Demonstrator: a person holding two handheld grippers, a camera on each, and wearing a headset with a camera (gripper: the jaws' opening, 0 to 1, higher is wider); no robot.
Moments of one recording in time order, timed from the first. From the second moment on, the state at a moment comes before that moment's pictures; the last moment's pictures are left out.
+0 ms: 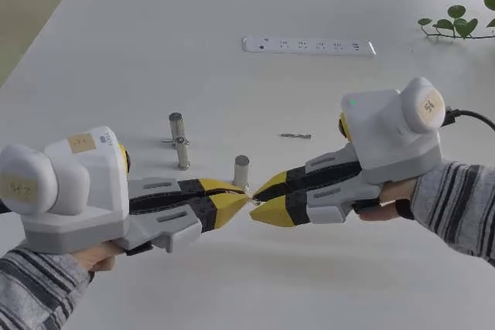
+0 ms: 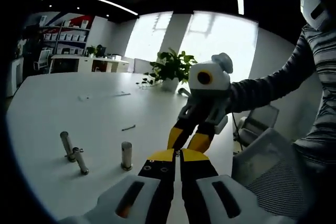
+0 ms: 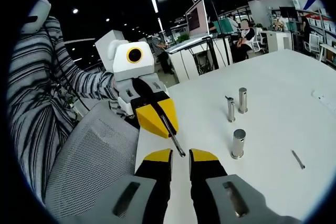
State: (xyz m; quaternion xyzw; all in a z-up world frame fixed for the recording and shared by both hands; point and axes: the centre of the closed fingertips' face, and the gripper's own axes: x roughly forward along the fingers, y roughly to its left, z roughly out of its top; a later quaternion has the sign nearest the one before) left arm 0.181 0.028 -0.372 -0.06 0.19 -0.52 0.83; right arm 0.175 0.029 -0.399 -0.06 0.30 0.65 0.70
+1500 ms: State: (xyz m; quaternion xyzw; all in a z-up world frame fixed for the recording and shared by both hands) left arm 0.207 0.028 -0.400 -0.01 0.20 -0.48 0.85; right arm 0.210 0.001 -0.420 -0.34 0.26 0.63 0.65
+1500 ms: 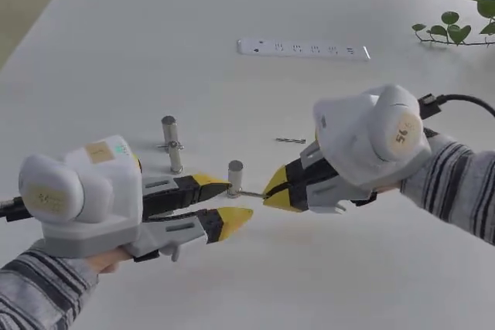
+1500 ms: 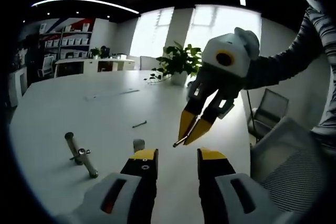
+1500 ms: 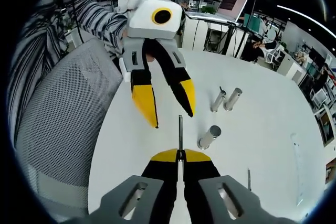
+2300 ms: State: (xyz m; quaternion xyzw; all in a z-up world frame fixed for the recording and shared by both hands) left arm 0.253 0.038 -0.431 0.02 0.18 -0.36 0.91; right arm 0.258 -0.012 -0.448 -0.37 0.29 0.58 0.66
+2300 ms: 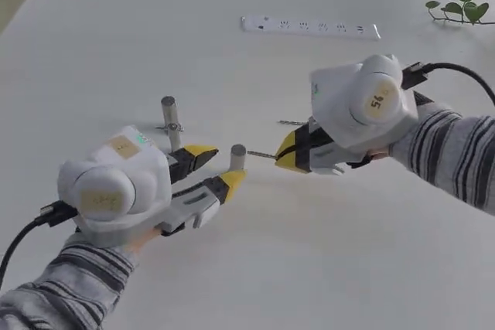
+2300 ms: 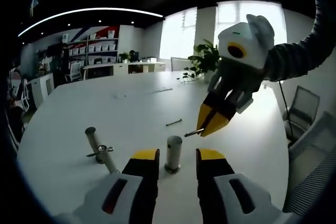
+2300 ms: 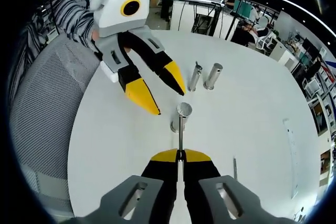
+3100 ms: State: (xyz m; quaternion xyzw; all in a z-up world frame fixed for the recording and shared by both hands) left arm 0.269 0.027 -0.470 0.03 0.23 -0.33 0.91; right arm 0.266 -0.013 -0.460 -0.40 0.30 0.58 0.64
